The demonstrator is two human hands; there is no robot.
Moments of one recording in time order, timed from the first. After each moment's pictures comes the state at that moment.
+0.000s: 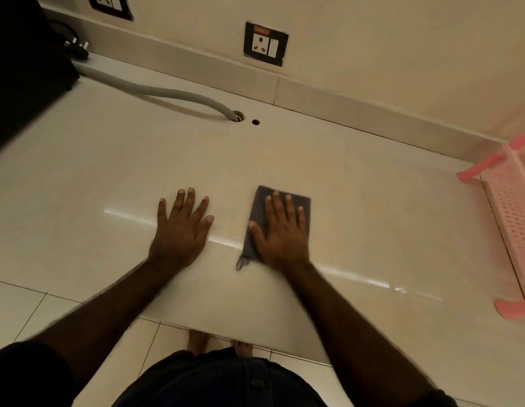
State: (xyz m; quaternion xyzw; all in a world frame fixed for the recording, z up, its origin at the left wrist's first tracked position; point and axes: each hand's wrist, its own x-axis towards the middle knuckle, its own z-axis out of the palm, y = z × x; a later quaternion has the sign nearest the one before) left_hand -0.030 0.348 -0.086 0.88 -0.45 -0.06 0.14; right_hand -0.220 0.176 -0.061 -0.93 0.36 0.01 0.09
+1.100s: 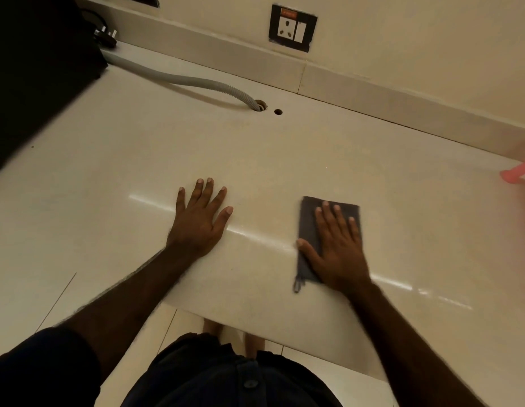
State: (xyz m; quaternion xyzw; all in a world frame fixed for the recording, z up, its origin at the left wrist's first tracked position) left_hand -0.031 0.349 -0.085 0.89 -0.43 -0.06 0.15; right_hand -0.308 0.137 -0.075 -0.95 0.31 -0.01 0.06
